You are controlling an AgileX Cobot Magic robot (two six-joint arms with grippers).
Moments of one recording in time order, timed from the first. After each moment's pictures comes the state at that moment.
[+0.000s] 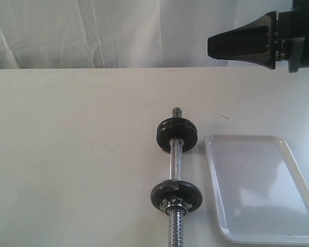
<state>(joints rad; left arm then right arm) 0.01 0.01 0.03 -0.18 0.47 0.10 -0.03 1.25 -0.97 1.40 1.22 -1.16</state>
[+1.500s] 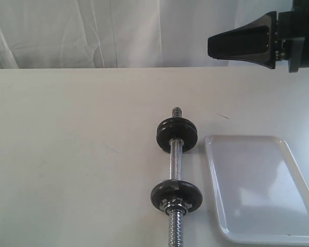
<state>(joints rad) 0.02 0.01 0.03 -0.04 0.38 0.10 -0.03 1.25 -0.97 1.40 1.22 -1.16</state>
